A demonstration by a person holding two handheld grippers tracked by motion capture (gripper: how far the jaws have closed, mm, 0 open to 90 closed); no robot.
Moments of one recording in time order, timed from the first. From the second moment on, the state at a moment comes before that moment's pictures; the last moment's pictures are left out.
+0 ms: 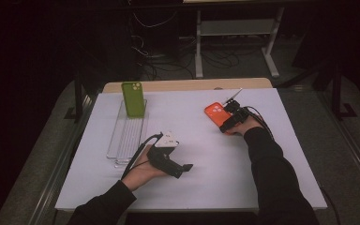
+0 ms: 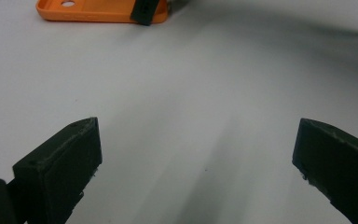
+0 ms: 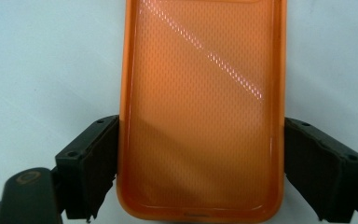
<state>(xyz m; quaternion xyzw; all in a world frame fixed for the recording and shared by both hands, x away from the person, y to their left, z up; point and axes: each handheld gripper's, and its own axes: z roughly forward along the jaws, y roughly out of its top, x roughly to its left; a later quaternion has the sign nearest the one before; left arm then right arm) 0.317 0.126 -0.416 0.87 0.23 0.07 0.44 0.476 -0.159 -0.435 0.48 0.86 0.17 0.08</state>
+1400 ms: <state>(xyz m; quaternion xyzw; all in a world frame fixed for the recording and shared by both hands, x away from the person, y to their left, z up) 0.322 0.123 -0.414 0.87 0.23 0.07 0.42 0.454 -0.185 -0.403 0.42 0.88 0.20 0.07</state>
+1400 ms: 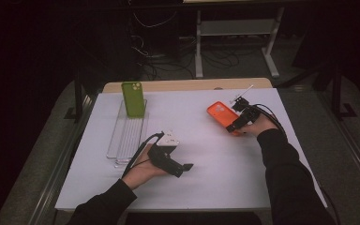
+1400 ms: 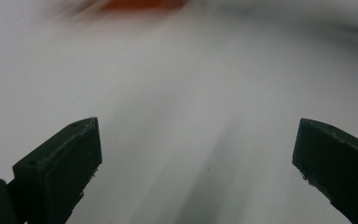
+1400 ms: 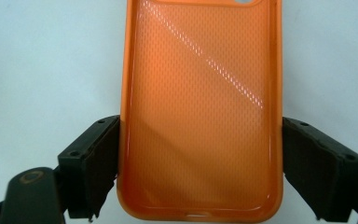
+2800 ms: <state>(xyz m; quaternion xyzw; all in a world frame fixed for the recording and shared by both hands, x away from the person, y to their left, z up) 0.354 0.138 -0.365 0.90 0.12 0.03 0.42 0.364 -0.141 -0.368 0.17 0.96 0.22 0.07</state>
